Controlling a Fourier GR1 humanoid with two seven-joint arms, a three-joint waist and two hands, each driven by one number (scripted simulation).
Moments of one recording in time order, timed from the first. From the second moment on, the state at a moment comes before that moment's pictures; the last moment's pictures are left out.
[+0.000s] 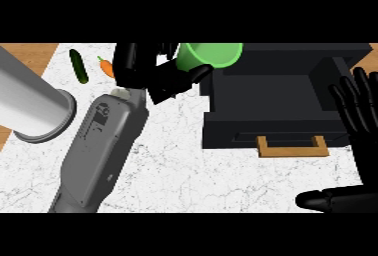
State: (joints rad) left arm -0.82 0.01 -0.05 -1.24 0.22 0.20 -0.18; right arm -0.08 -0.11 -0.11 -2.08 -0.19 0.15 0.17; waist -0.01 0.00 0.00
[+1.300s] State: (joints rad) left arm -1.27 0.00 -0.31 -0.54 0.50 0.41 -0.32; right arm -0.10 -0.10 -0.09 -2.03 -0.17 0.18 0.13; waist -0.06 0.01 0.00
